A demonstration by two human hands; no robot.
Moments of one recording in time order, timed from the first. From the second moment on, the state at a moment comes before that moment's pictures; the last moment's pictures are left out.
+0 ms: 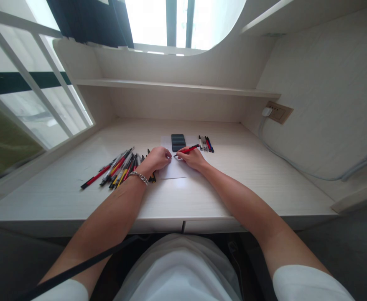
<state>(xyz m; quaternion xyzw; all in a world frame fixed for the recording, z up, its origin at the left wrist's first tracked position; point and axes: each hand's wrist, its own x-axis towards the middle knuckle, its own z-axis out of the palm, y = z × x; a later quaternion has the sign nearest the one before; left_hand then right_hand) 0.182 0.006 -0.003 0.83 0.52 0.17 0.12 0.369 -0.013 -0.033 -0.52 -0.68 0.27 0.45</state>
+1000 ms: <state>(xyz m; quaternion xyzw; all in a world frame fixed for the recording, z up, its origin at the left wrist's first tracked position) 0.190 -0.002 0.006 0.84 0.42 0.31 0.17 0.402 -0.032 0.012 -0.50 -0.48 0.45 0.56</state>
